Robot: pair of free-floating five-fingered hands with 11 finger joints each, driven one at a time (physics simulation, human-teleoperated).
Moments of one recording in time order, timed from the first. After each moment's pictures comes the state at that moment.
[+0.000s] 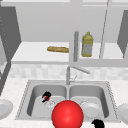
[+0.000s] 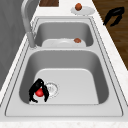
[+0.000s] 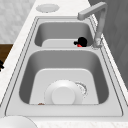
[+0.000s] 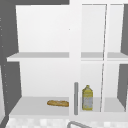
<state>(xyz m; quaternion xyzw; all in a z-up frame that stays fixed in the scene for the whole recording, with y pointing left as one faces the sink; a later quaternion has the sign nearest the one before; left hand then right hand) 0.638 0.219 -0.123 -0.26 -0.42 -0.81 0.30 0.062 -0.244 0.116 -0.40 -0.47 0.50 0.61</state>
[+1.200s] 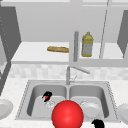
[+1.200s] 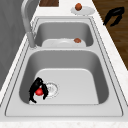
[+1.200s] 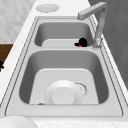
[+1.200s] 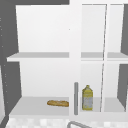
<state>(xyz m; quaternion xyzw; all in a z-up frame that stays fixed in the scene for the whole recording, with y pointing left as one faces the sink) 0.646 0.205 -0.126 -0.23 -0.43 -0.79 0.37 0.062 -0.244 0.116 -0.40 -0.47 0.50 0.61</state>
